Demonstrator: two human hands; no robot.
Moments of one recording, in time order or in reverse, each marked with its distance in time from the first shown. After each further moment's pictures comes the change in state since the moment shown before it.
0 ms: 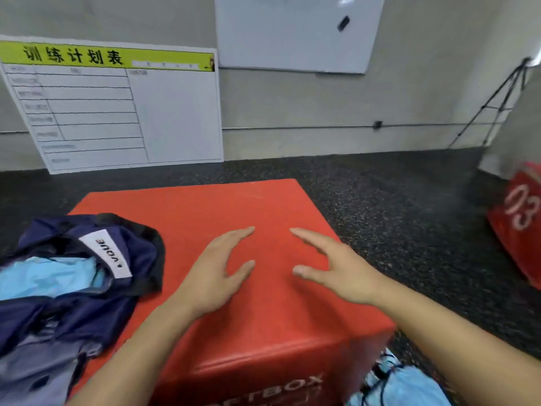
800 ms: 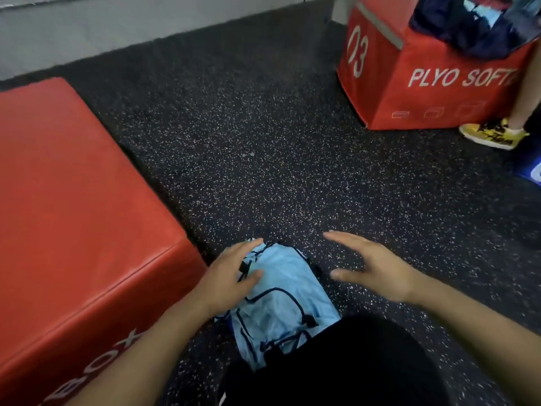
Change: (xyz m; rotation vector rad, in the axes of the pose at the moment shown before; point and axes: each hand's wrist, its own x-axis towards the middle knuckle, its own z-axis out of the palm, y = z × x) left_hand 0.005 0.187 0.438 -0.264 -0.741 0.043; right_hand -0.413 0.289 -0.103 -0.017 0.020 0.721
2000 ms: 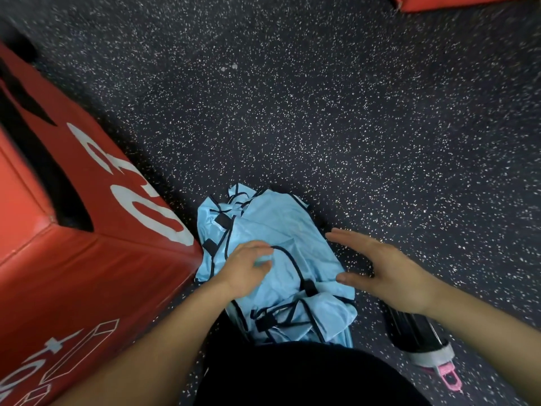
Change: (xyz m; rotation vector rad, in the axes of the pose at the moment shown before) left_hand 0.064 -0.098 0.180 -0.056 -0.348 -0.400; right_hand 0.019 0.139 0.107 0.186 -0.149 0.101
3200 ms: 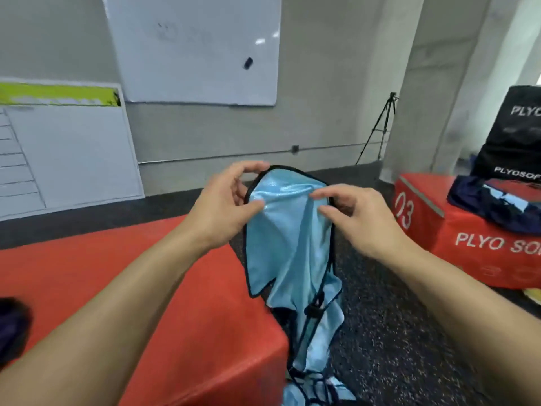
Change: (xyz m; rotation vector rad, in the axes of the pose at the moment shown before) left_hand -0.424 0.191 -0.409 -0.167 0.968 0.766; right_hand -0.067 -0.518 -0.163 -0.187 0.750 -0.769
